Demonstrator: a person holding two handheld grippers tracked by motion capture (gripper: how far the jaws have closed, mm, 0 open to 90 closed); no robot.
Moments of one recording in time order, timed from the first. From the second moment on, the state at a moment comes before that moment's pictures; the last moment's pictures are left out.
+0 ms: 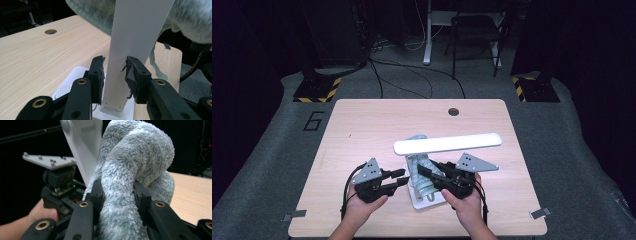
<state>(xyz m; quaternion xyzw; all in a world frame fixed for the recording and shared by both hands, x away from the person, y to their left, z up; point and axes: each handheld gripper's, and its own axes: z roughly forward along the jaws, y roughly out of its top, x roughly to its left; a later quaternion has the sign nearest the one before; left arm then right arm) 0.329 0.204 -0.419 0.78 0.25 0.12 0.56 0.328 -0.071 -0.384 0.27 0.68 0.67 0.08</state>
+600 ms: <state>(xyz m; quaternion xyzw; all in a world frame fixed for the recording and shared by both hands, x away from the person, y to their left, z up) 0.329 0.205 -0.418 0.78 0.25 0.12 0.56 0.332 -0.070 -0.398 0.29 0.70 0.65 0.06</state>
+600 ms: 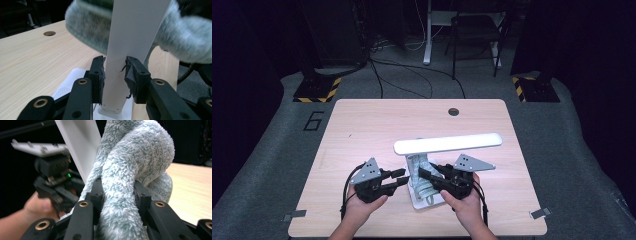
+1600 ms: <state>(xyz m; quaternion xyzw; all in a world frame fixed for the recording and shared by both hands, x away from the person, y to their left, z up) 0.329 0.203 -0.418 0.78 0.26 0.11 0.56 0.328 -0.070 -0.385 0.29 0.68 0.67 0.07</state>
